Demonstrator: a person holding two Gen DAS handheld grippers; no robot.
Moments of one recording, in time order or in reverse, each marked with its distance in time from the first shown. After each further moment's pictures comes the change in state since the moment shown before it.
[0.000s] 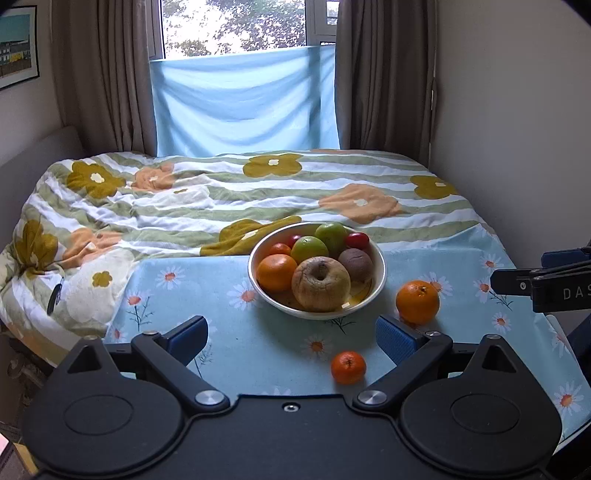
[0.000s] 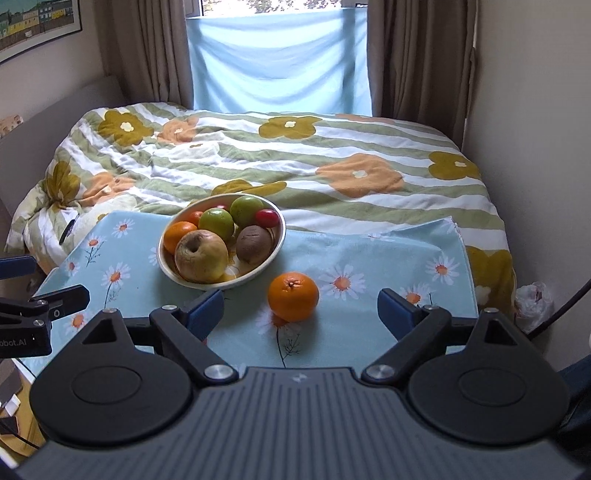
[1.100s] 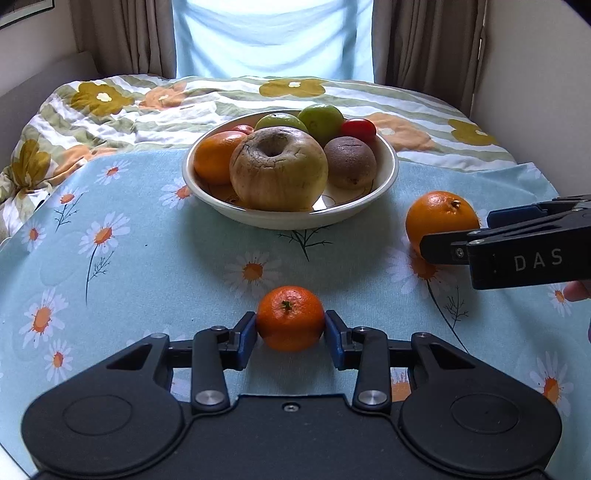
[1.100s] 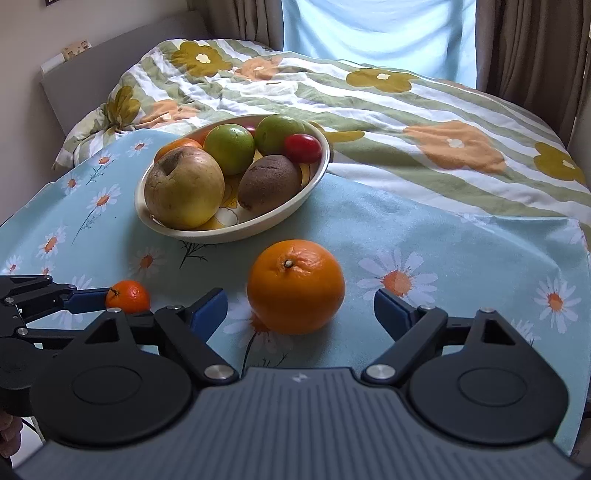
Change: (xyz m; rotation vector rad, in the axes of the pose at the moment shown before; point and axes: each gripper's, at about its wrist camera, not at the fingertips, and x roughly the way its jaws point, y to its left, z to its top) left arm 0.126 -0.070 -0.053 -0.104 0.190 0.092; right arm 0.163 -0.031 -0.018 -0.203 0.118 0.274
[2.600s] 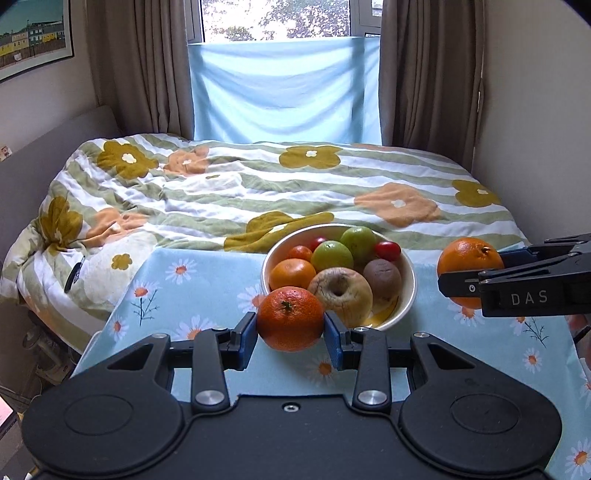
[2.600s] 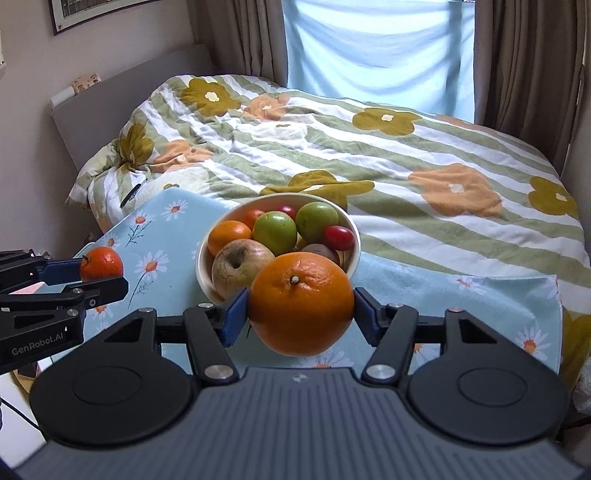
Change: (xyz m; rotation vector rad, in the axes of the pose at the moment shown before) left arm -0.095 0.059 0.069 0.019 -0.168 0.020; right arm -0.073 0.047 0.063 0.027 -0.086 -0.009
